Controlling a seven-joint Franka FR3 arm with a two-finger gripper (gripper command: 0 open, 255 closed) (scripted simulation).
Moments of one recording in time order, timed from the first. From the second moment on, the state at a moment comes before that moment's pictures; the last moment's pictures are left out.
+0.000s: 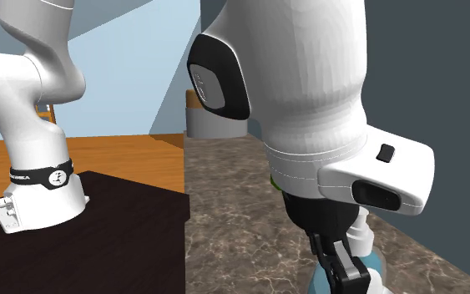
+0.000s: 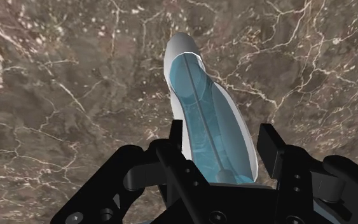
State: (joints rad) arm 0.09 0.55 -0.18 -1.84 0.70 2.37 -1.09
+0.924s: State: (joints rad) arm 0.11 0.44 -0.22 -1.83 0.62 2.27 -1.00
